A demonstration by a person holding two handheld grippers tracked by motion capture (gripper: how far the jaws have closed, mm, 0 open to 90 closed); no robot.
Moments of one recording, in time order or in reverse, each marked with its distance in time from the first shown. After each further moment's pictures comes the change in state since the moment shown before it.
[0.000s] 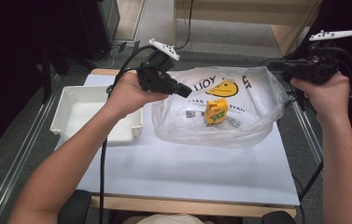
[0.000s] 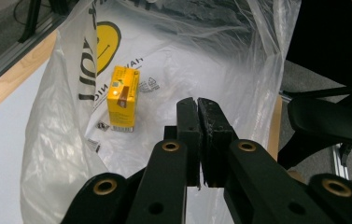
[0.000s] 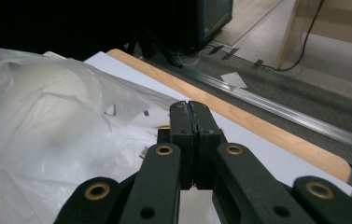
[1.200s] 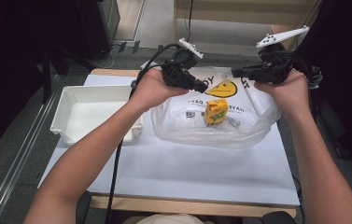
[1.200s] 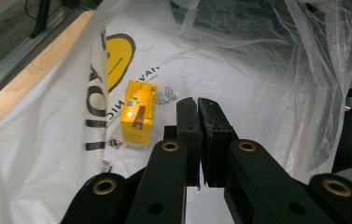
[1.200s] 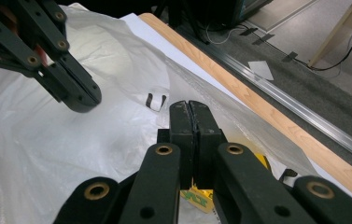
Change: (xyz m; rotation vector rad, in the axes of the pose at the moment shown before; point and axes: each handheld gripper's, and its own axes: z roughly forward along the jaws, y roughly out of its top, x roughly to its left) left arm 0.017 0.025 0.052 0.029 0.055 -0.006; right arm 0.057 0.014 0.067 0.141 0.084 -0.176
